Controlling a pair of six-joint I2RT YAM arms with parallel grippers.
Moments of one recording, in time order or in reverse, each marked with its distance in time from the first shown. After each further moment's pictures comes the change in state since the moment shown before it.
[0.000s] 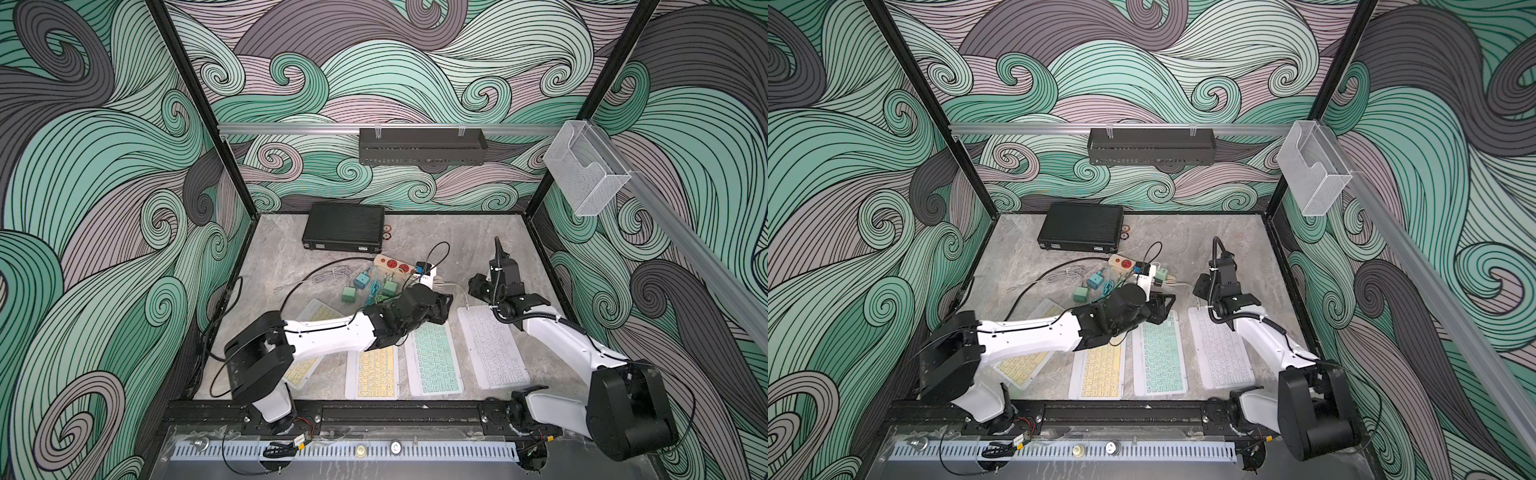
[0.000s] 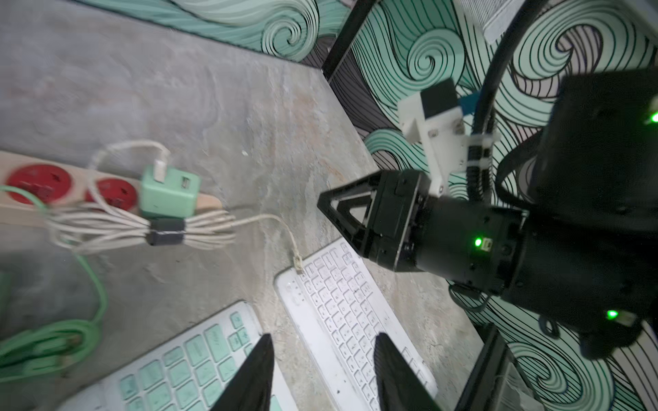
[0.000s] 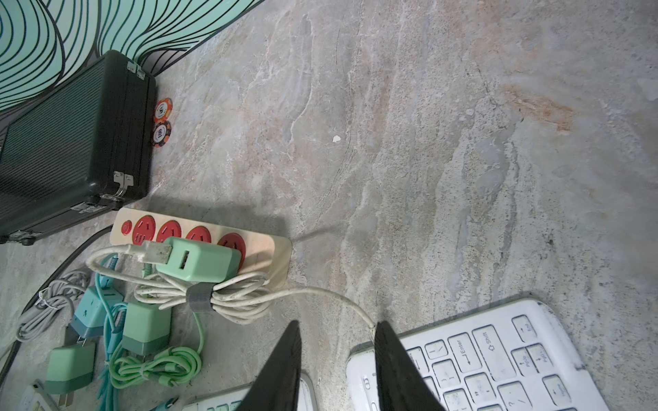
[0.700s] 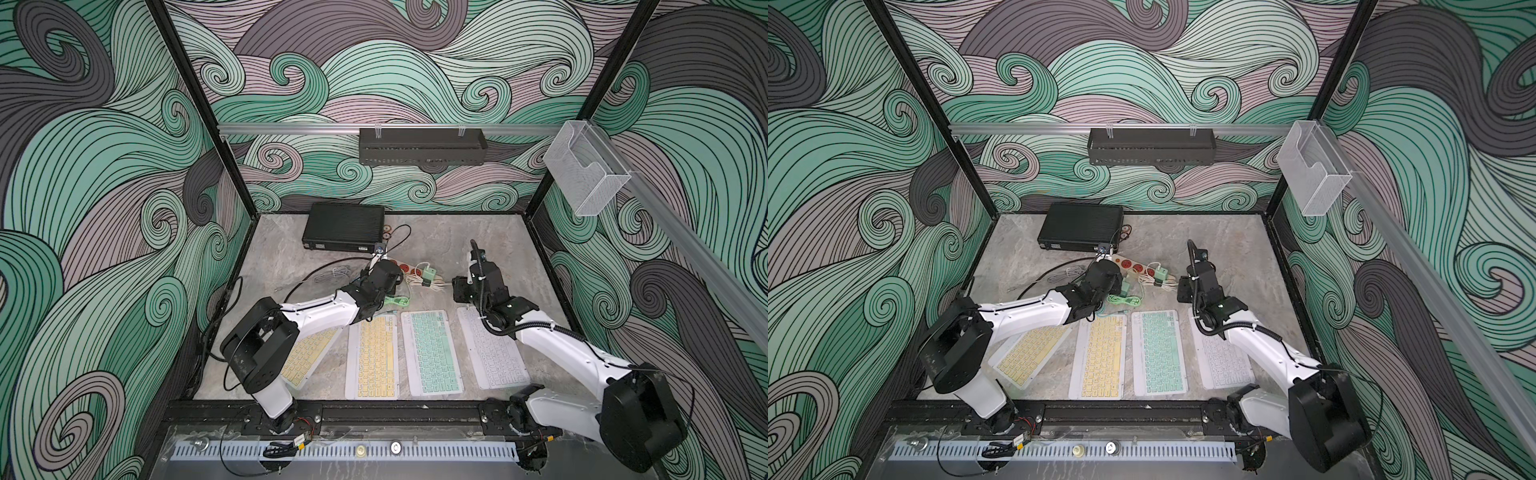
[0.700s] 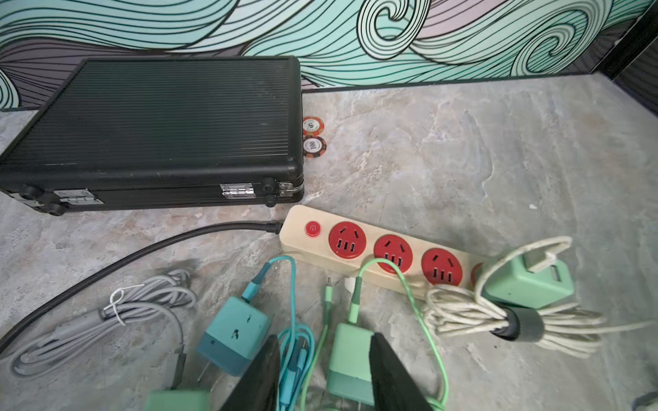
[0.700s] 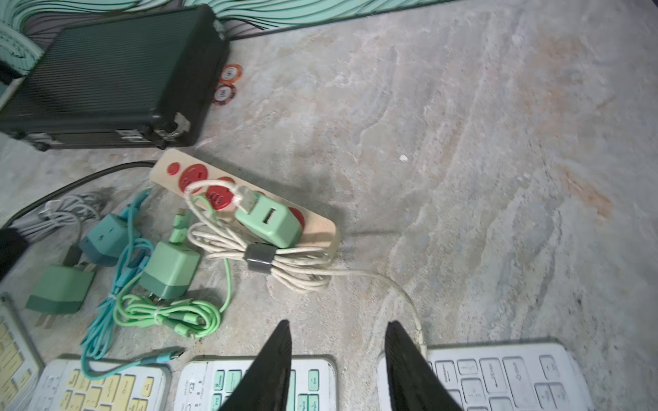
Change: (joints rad) left arm 0.332 0.114 -0.045 -0.089 -0.227 0.247; right arm 0.217 -0.044 0.020 0.040 0.094 -0.234
